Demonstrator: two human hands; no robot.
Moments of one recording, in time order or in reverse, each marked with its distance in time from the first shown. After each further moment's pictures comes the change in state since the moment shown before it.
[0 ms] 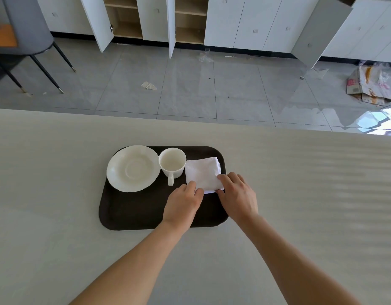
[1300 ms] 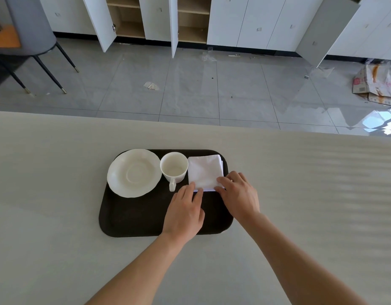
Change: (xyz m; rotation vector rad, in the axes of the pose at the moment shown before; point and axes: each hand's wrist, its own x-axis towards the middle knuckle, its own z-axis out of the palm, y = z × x) left_hand -0.007 -0.004 0.017 -0.126 -0.109 -0.133; right_hand 0.021 0.006 0.007 -0.010 -0.027 -0.039
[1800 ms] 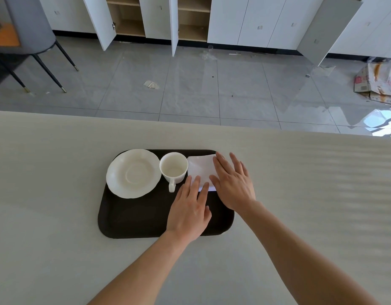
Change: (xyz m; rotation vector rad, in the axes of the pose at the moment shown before) left_hand 0.011 0.006 0.009 0.076 -0.003 0.015; right_hand 0.030 0.001 0.006 -0.122 -0.222 -0.053
